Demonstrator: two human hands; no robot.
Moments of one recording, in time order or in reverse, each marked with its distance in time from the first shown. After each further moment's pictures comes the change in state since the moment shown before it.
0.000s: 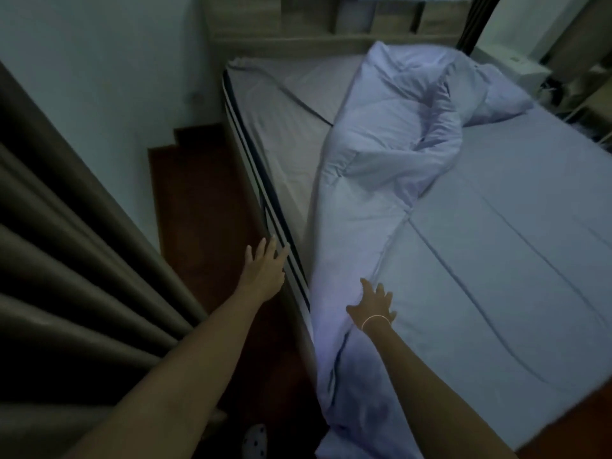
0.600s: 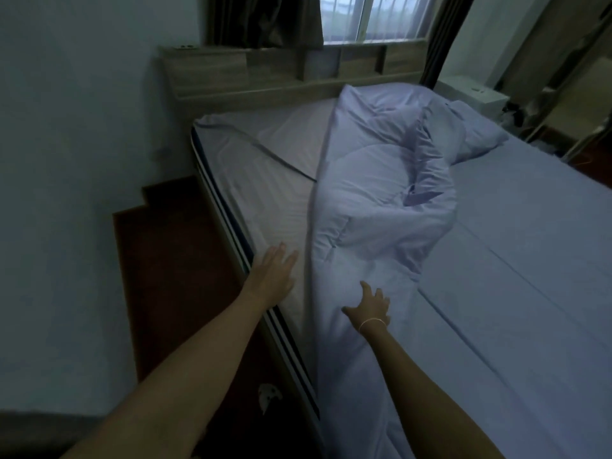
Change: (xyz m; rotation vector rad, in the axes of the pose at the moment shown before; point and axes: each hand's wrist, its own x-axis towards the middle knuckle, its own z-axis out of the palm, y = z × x) left_hand 0.228 -0.044 -0.097 0.022 0.086 0.185; right_hand 0.179 -0.136 -0.077 0.180 0.127 0.066
